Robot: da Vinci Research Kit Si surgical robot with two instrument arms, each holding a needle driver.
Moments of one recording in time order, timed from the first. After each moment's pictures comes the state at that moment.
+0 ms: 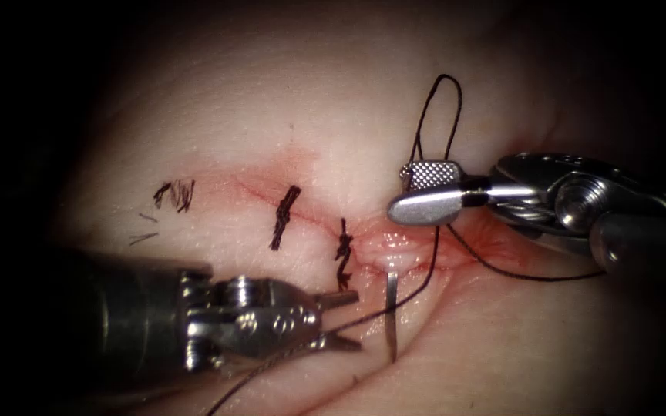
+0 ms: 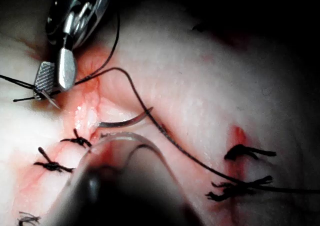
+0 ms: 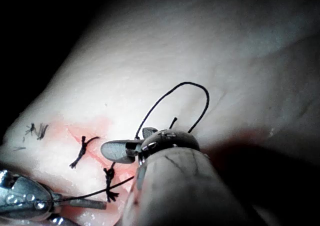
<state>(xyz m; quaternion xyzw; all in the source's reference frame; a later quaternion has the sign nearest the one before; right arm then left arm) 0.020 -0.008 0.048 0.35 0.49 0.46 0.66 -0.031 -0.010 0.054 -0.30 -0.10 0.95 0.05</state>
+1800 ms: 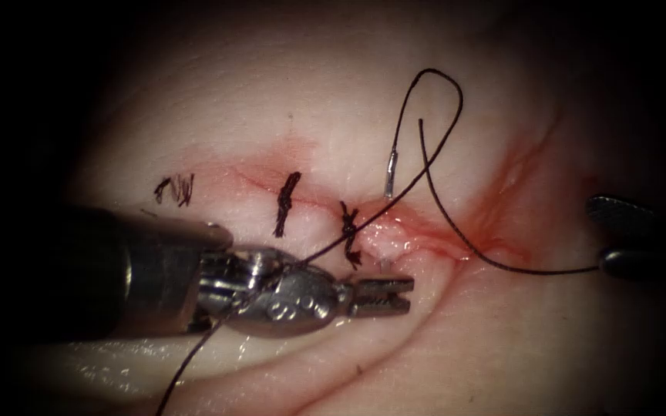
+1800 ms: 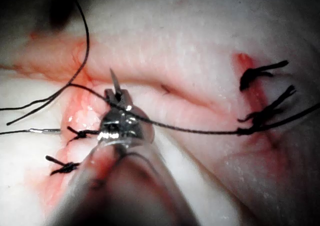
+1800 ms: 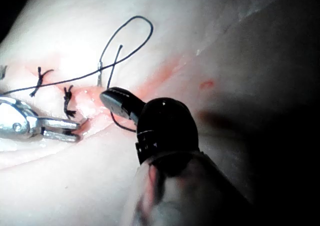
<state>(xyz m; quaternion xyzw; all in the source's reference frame) 0.007 -0.013 0.042 0.22 0.62 0.39 0.64 -0.033 -0.008 0.058 -0.51 -0.04 0.86 -0.05</state>
